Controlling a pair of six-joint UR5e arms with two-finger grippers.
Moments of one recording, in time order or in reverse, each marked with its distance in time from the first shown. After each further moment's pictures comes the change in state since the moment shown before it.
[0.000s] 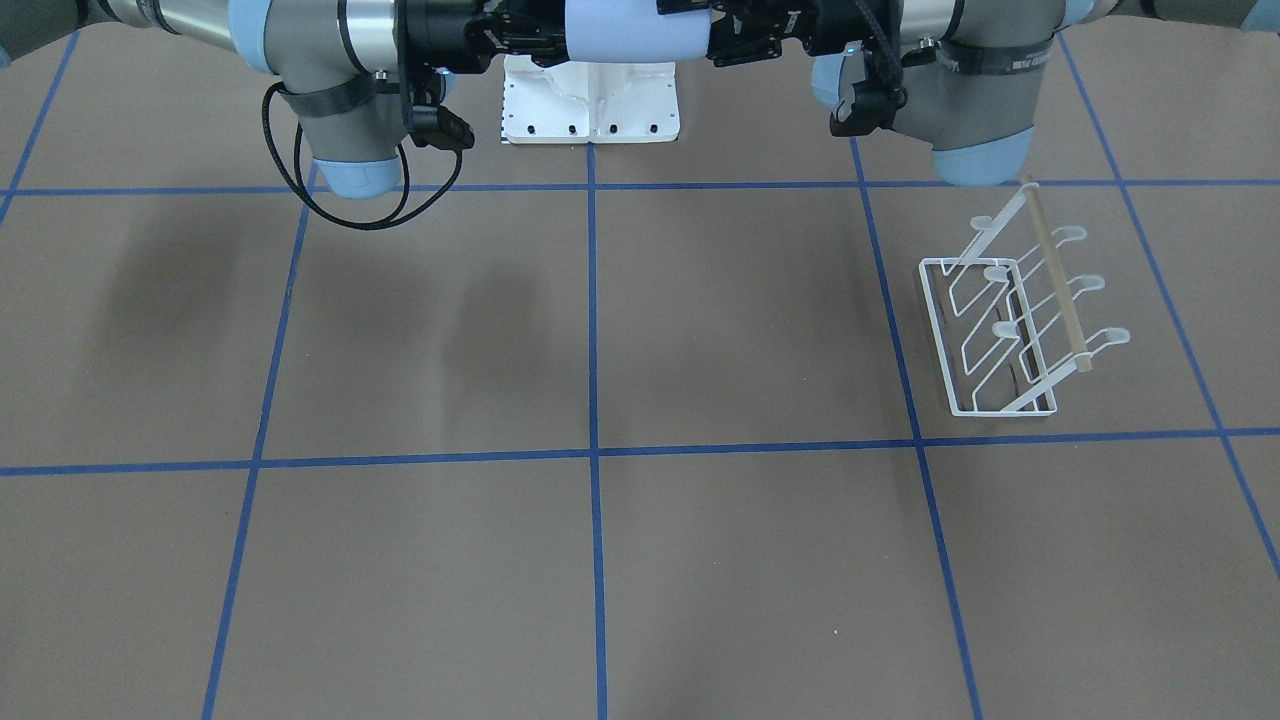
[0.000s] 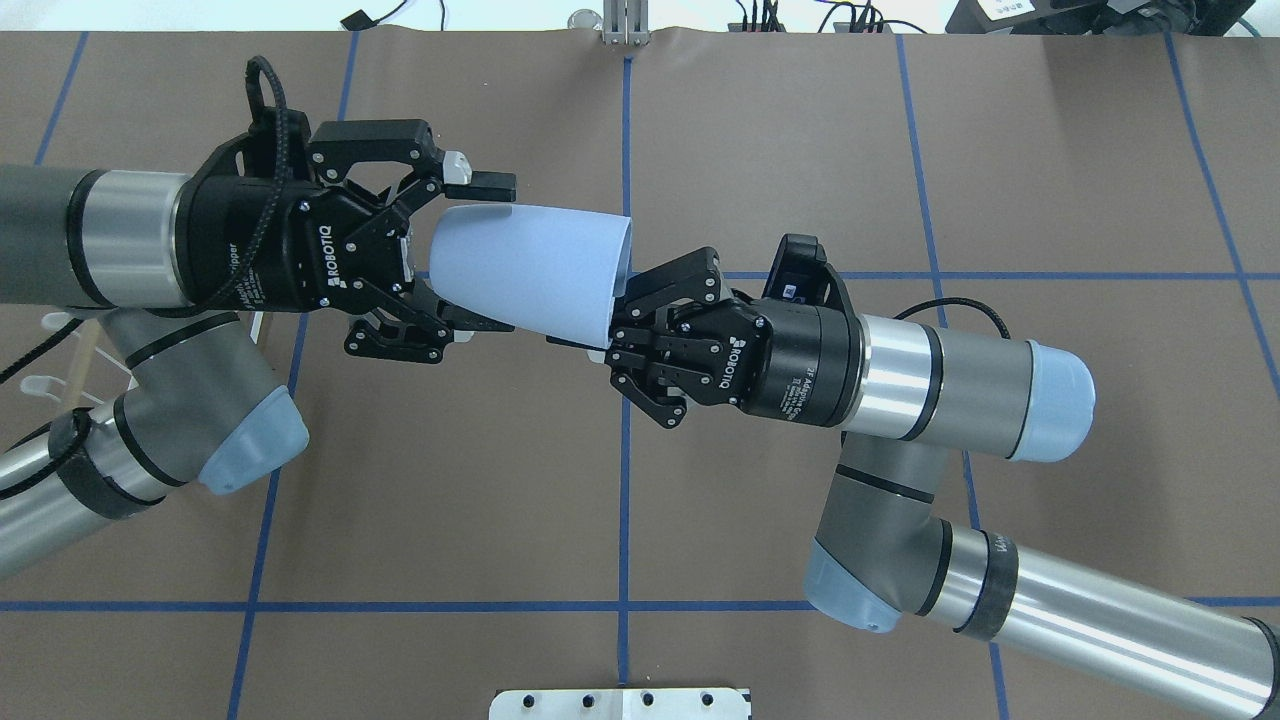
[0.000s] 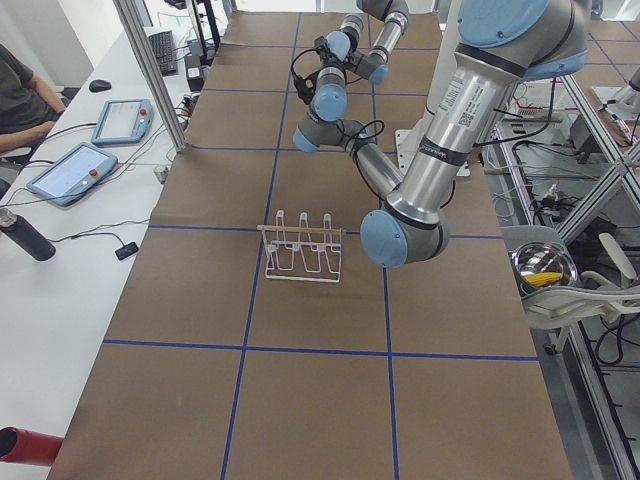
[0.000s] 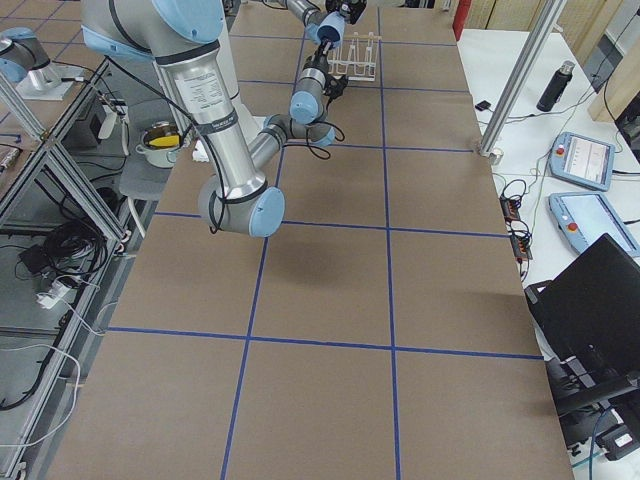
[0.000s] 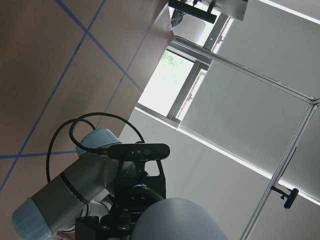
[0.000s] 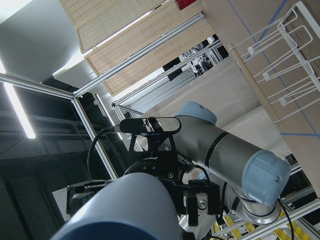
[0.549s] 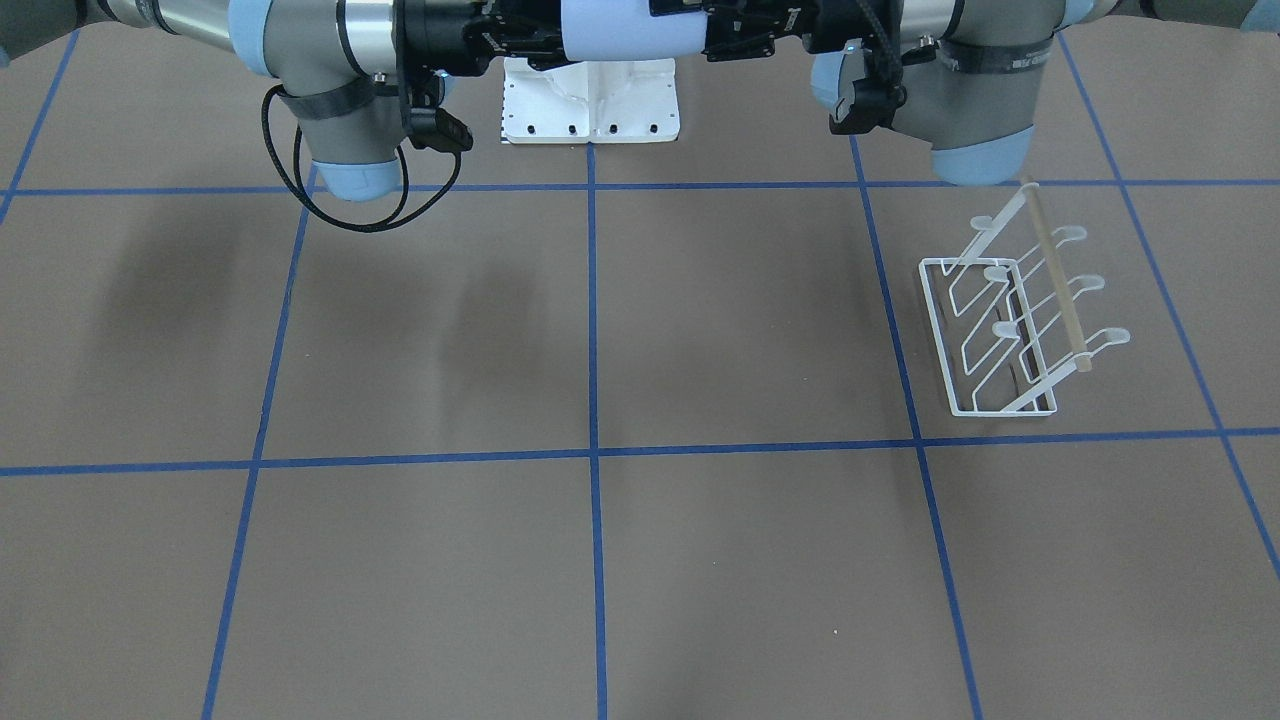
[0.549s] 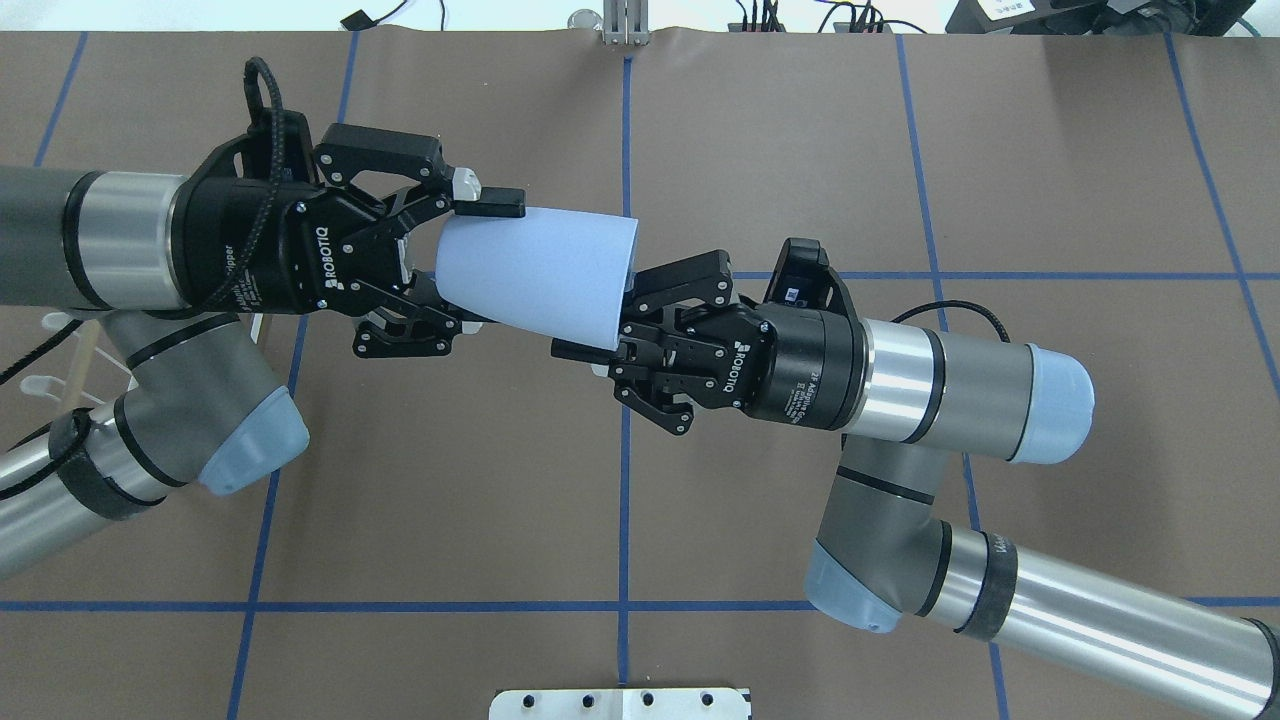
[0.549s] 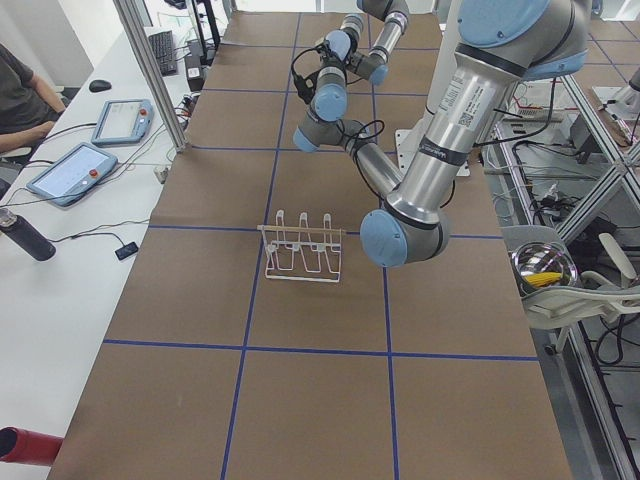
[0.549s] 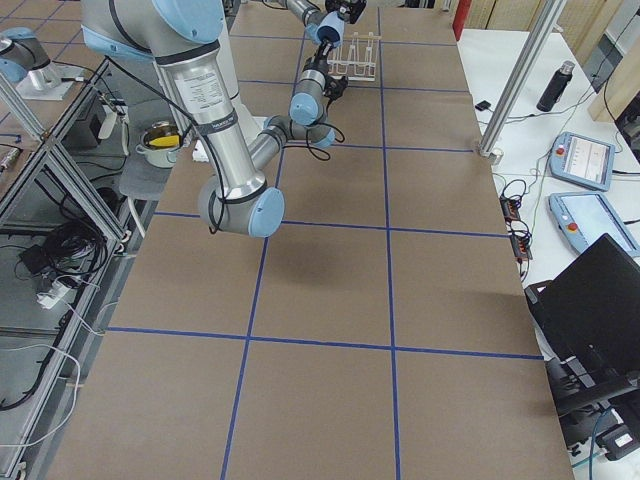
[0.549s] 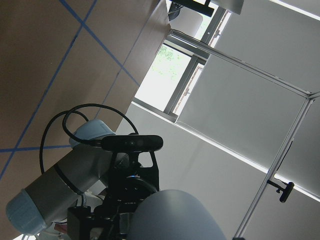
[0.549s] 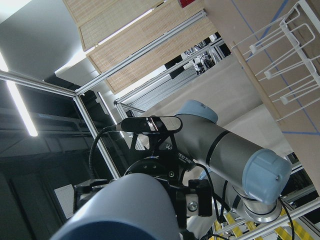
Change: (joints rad) left arm 0.000 0.000 -0.001 -0.006 0.000 -0.002; right arm -0.001 -0.005 -0.003 0.005 0.001 -0.008
